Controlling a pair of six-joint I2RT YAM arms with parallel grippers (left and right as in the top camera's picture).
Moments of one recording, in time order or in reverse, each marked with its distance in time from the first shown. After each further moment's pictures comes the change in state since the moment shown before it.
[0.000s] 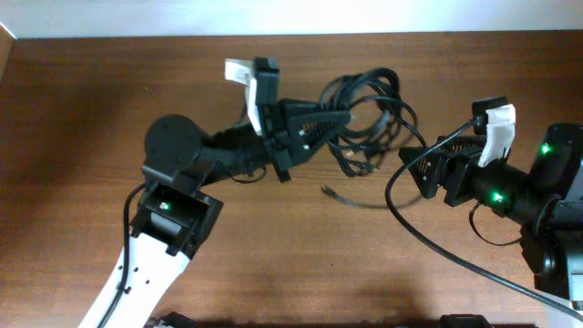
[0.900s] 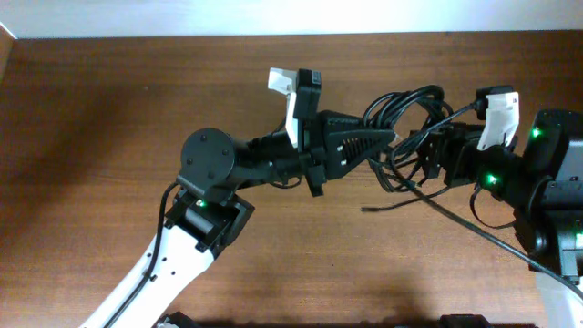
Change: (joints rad) left arm -0.155 0.073 -0.001 0.223 -0.031 -0.070; right arm 0.000 0.064 0.000 0.035 0.222 -0.024
